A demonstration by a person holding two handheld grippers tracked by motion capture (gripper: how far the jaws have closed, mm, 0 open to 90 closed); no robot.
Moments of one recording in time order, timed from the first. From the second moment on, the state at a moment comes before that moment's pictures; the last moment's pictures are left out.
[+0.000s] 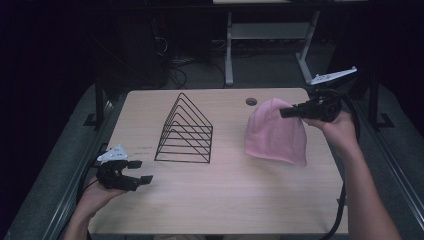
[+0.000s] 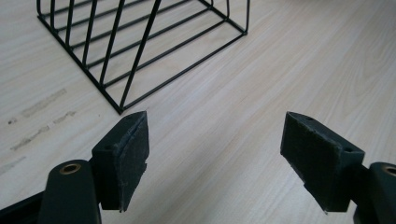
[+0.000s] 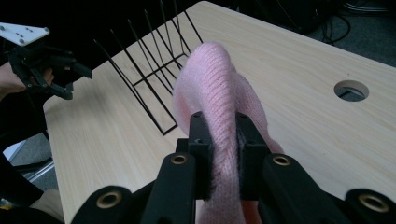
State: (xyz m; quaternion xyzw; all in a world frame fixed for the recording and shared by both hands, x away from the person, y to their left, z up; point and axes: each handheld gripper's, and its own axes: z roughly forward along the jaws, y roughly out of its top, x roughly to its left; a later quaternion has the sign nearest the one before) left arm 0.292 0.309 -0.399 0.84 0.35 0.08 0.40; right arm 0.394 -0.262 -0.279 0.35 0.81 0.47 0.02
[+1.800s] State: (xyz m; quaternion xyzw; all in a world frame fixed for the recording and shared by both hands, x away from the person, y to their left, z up) left arm 0.321 0.263 -0.296 0.87 0.24 0.07 0.42; right arm 0.383 -0.154 -0.172 0.20 0.85 0.49 0.02
